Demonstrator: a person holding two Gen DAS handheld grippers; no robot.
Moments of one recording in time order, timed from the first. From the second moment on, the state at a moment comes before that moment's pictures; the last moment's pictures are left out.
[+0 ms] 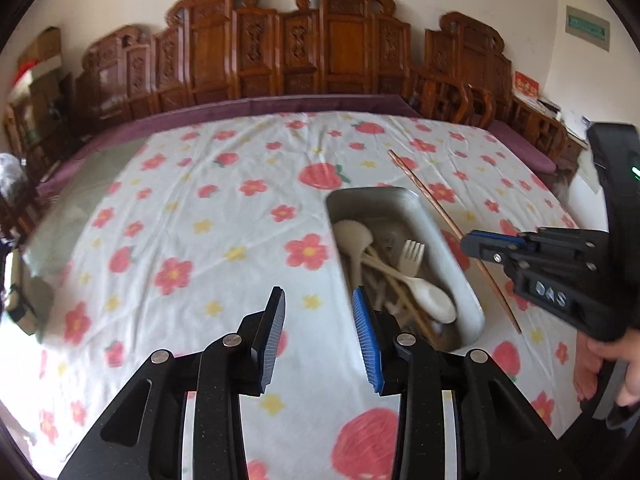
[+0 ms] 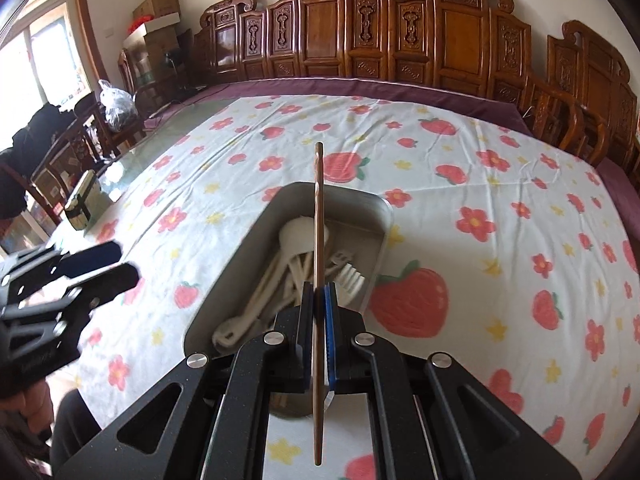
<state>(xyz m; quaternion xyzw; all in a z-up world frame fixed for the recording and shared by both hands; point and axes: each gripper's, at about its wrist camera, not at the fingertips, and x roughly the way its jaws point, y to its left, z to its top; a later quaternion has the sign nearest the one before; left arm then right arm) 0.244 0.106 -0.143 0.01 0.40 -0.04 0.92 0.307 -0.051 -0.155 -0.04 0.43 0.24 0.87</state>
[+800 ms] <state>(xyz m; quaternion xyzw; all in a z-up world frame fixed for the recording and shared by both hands) 0.224 0.118 -0.148 0.00 0.40 -0.05 0.91 0.326 -0.022 -0.188 -0.04 0.47 0.23 0.85</state>
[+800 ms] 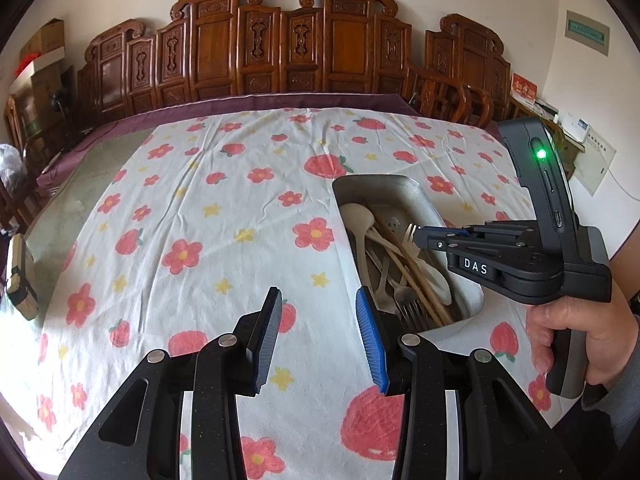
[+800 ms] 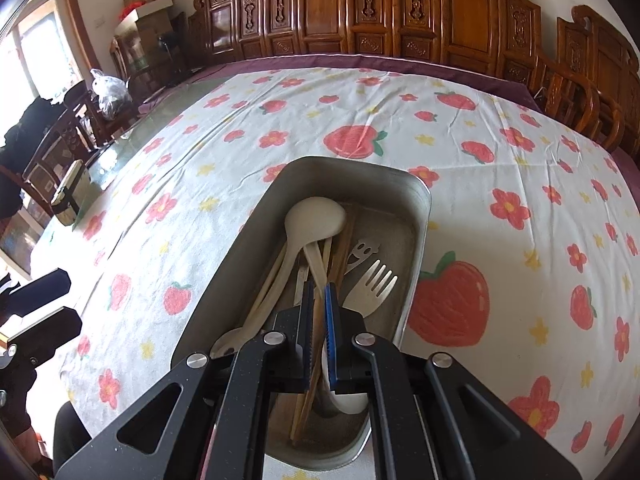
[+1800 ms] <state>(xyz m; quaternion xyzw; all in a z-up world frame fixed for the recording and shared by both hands) 0.164 0.025 -0.121 0.05 0.37 -0.07 0.92 0.157 -0.153 -0.105 -0.02 0.37 0.18 0.91</state>
